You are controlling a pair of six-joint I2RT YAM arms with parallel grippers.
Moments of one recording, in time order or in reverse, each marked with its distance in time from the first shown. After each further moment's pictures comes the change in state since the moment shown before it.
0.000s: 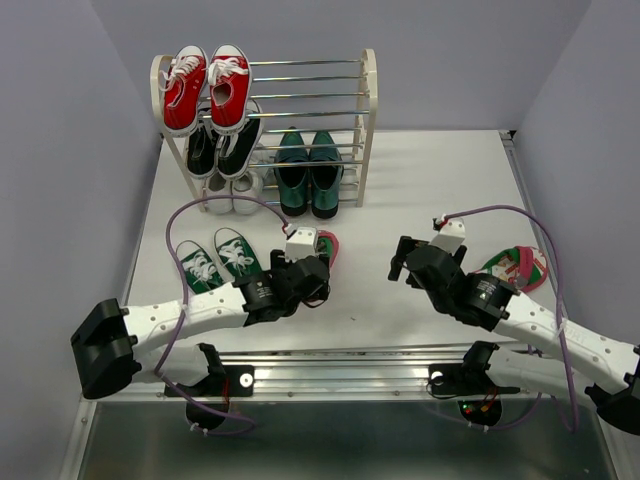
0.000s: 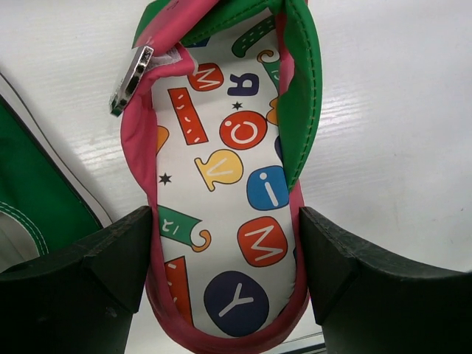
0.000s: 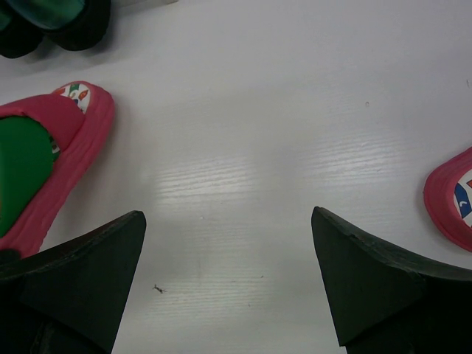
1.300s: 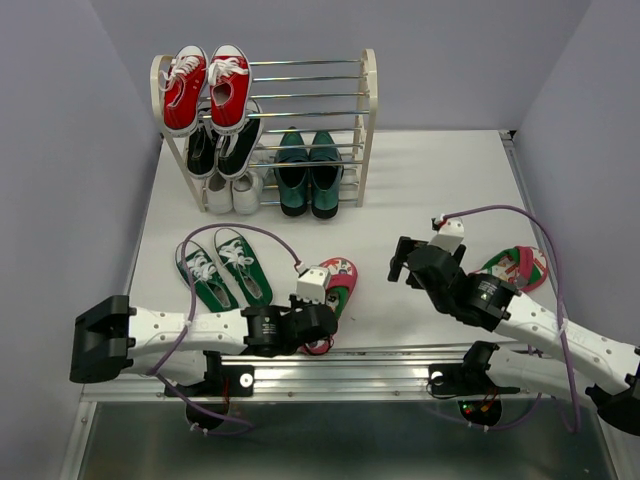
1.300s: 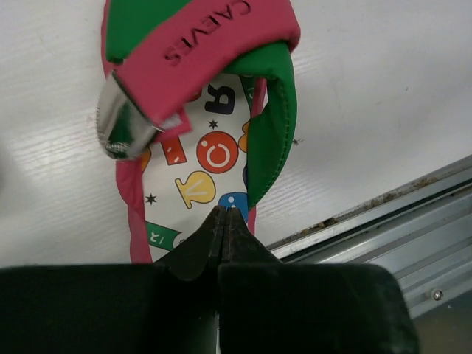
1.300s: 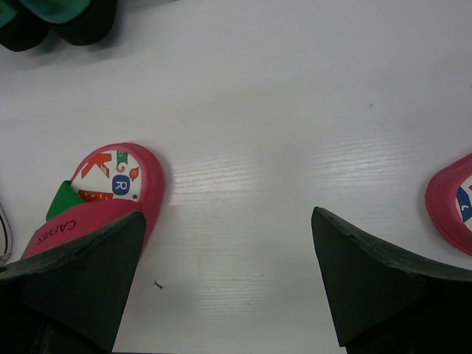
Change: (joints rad) left arm -0.301 -0.047 -0.137 0.026 -0.015 -0.235; right arm 0.000 -0.014 0.000 0.007 -0.013 -0.025
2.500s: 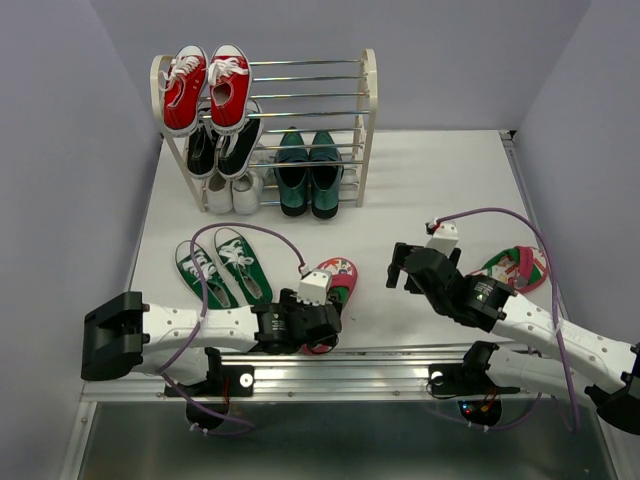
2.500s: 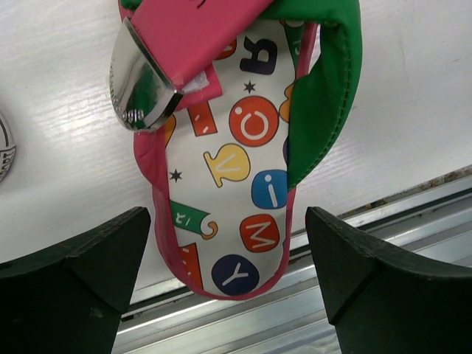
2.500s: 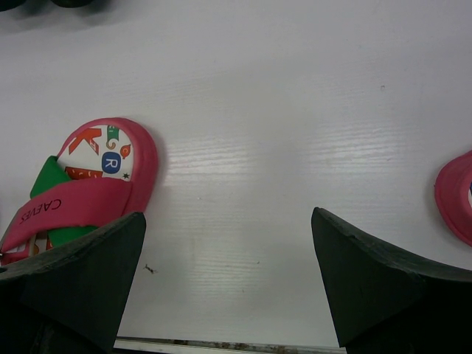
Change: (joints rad) left arm 0.012 0.089 0.032 -0.126 0.071 -0.018; right arm 0.000 0.014 -0.031 0.001 -0.060 -0.010
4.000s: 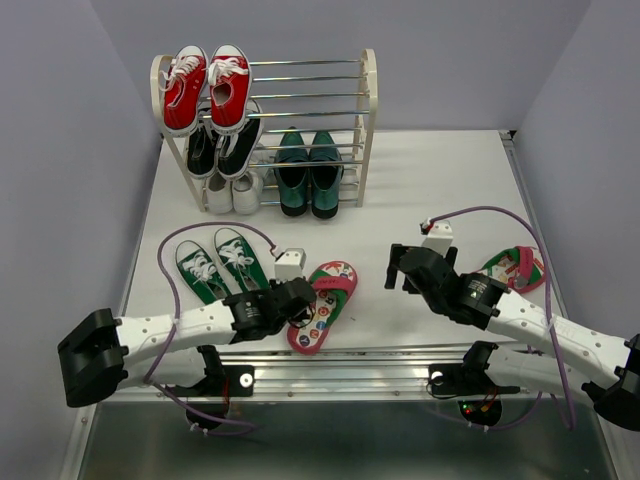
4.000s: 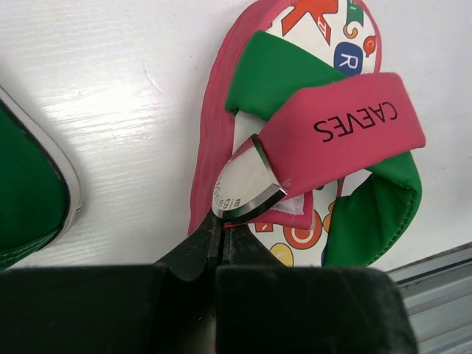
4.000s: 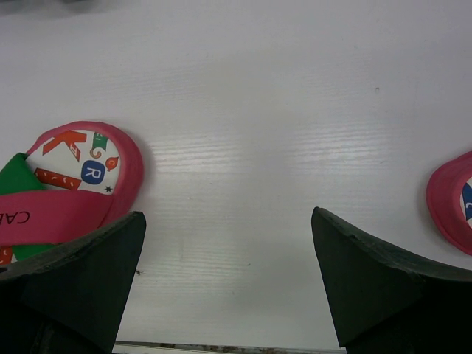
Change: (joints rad) left arm 0.247 -0.135 -0.127 0.202 0.043 0.111; right arm 0.000 0.039 0.001 0.007 0.001 -0.035
